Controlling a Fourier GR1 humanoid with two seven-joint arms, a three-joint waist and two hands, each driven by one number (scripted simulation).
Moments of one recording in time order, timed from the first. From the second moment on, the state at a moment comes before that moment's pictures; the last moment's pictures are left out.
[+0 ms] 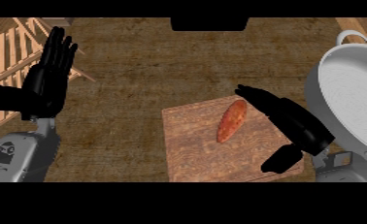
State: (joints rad) left arm -0.28 0.33 -0.03 -1.53 0.27 0.22 0.02; right arm -0.21 -0.49 0.37 -1.73 0.42 0.32 0.12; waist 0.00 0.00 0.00
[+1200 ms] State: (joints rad) left arm -0.27 0.23 0.04 -1.54 0.17 0.16 0.03; right arm -0.30 -0.20 0.36 -1.36 0.77 0.26 0.00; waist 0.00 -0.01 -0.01
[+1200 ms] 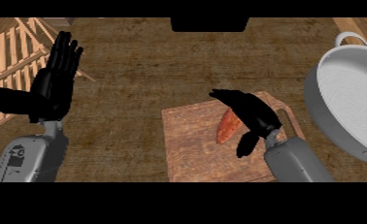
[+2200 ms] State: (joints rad) left arm -0.26 0.24 0.09 -1.53 0.17 0.13 0.04; right arm -0.16 -0.18 0.56 -1.59 1.09 0.13 -0.08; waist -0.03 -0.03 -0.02
